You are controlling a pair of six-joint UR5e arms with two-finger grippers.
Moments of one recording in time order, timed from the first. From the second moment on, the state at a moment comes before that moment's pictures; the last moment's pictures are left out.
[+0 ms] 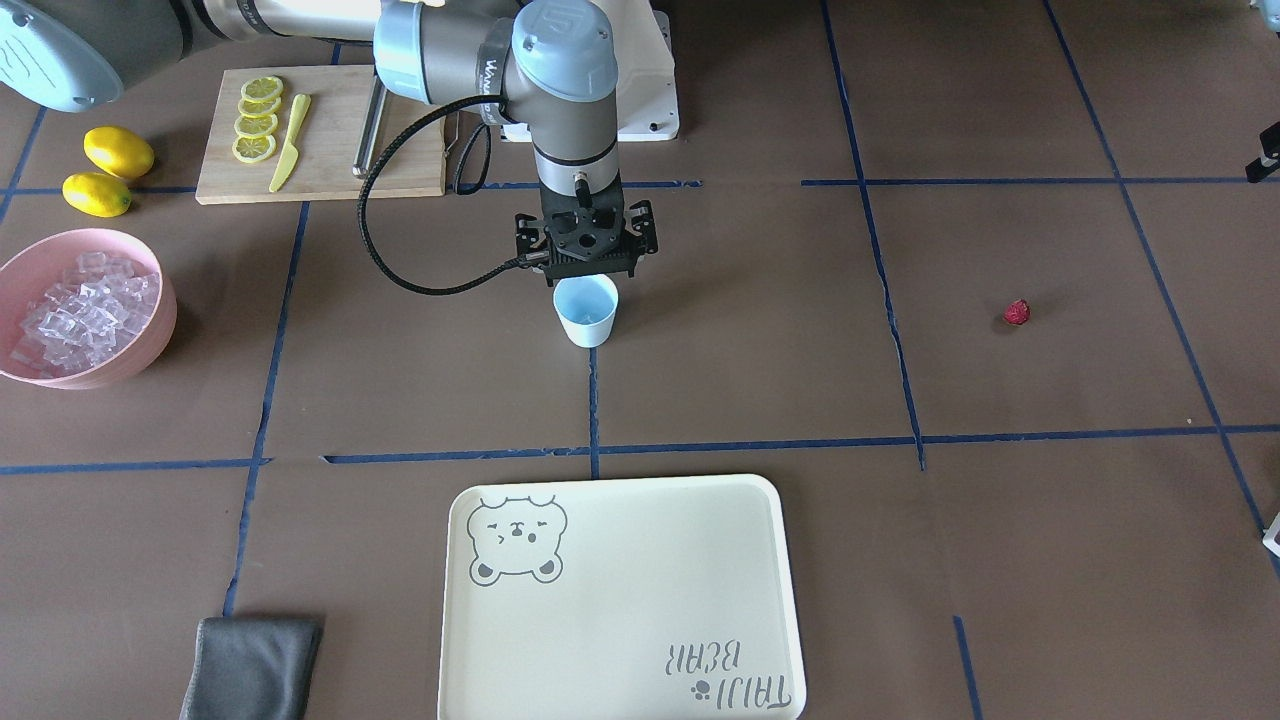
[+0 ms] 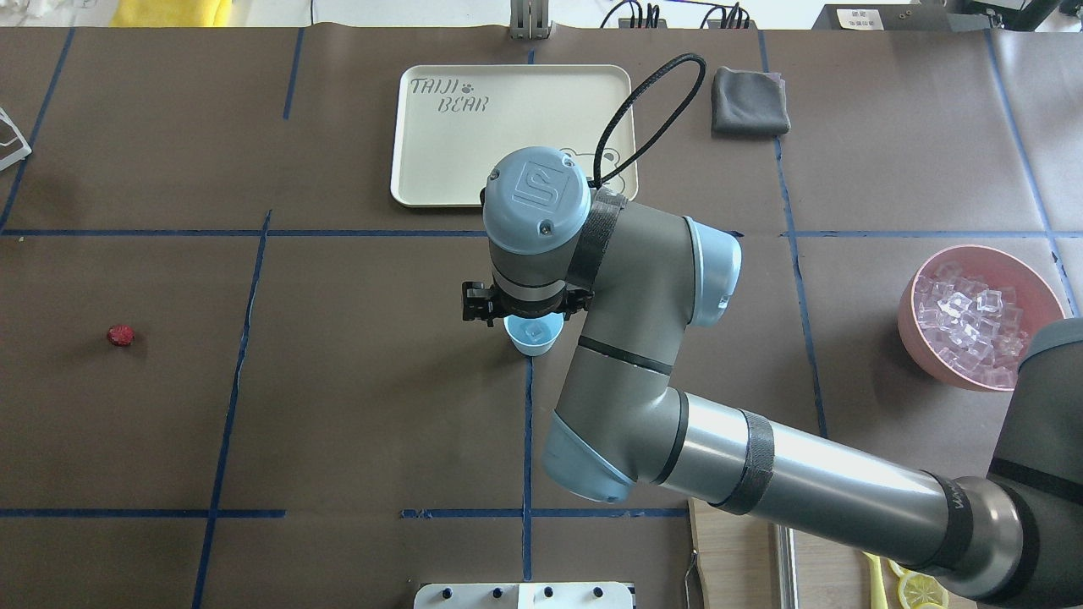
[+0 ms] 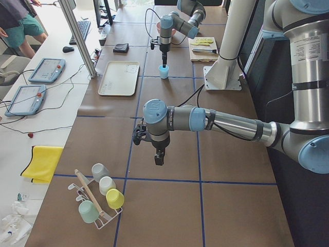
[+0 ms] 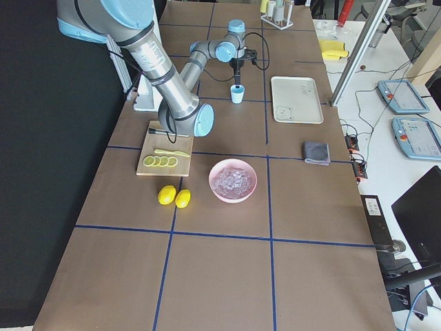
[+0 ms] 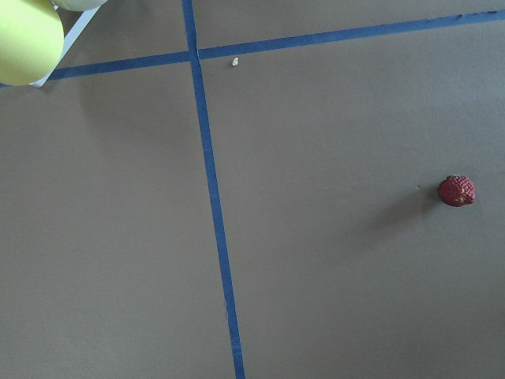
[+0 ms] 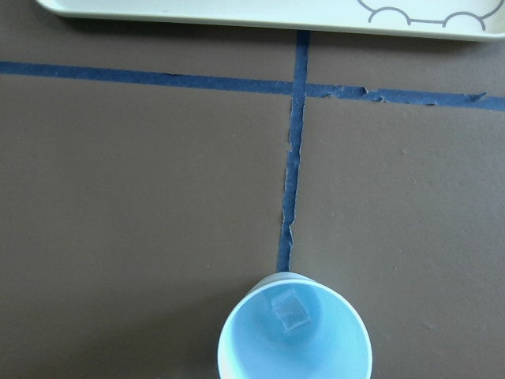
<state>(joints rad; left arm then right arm) -1.49 -1.40 -1.94 -1.38 -2.37 0.08 0.52 -0.71 1.62 -1.70 1.87 1.14</state>
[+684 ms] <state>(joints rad) -1.49 -1.40 -1.94 -1.38 -2.37 0.08 0.77 -0.81 1.80 -1.88 2.05 0.87</state>
